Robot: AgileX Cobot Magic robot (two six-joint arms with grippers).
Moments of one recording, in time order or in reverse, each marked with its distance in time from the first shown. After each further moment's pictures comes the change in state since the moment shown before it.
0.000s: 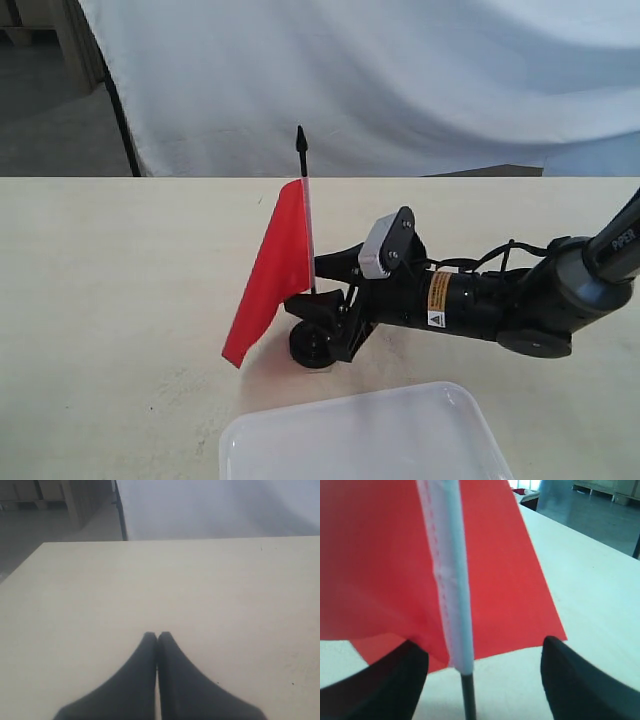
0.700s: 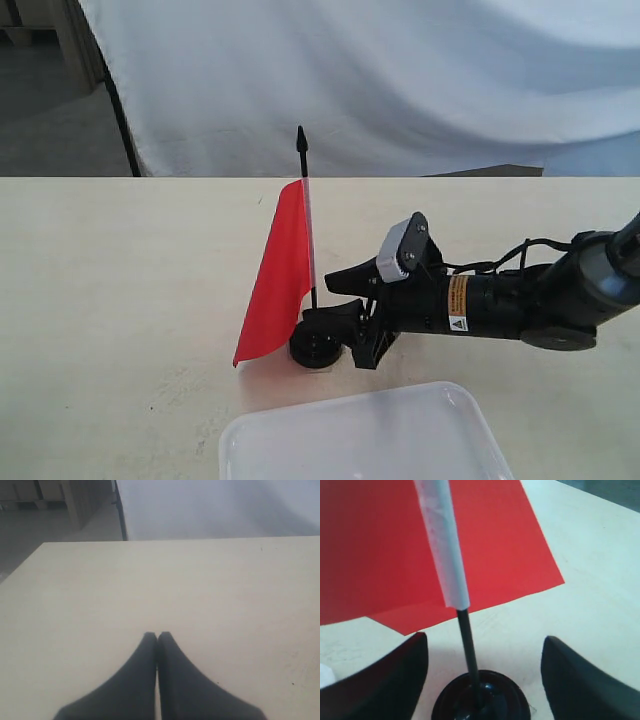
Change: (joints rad) left arm 0.000 0.000 0.000 0.000 0.000 0.000; right arm -0.058 -0.013 0.006 -0.139 0.052 0.112
